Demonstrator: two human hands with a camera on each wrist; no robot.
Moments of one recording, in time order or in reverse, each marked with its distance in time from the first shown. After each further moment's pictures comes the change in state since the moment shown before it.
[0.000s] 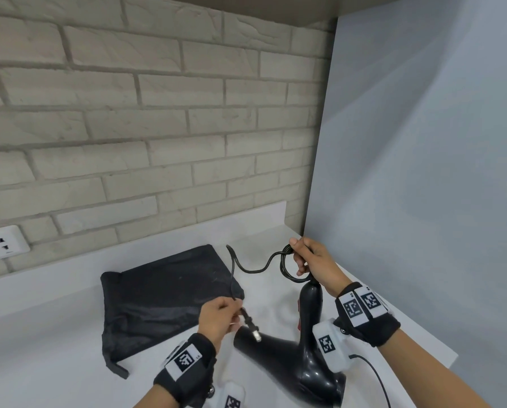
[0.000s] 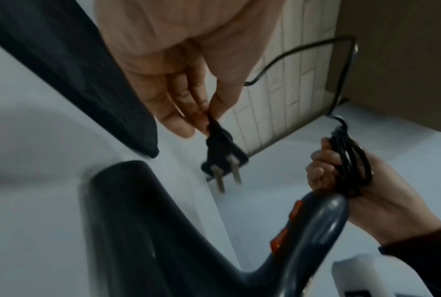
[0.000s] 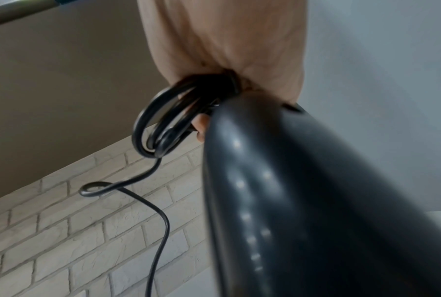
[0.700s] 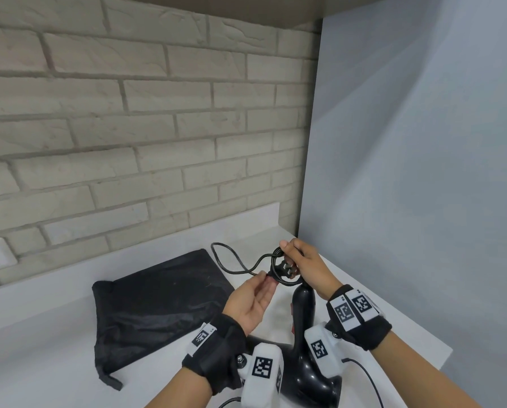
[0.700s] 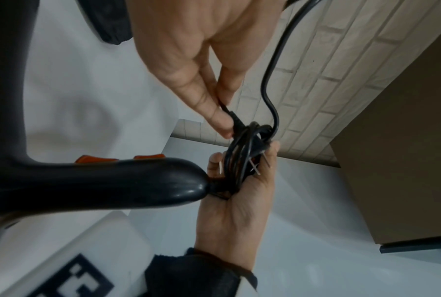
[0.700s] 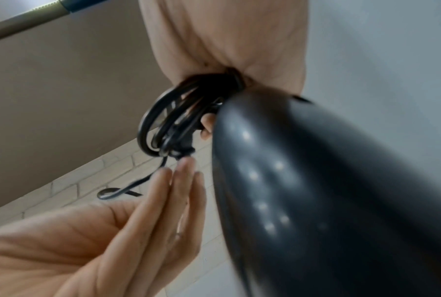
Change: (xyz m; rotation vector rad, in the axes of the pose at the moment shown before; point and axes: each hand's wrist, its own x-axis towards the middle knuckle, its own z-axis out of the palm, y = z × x) left_hand -0.024 0.051 0.064 -0.658 -0.214 -0.280; right_hand -0.002 0.001 0.003 0.025 0.030 -0.038
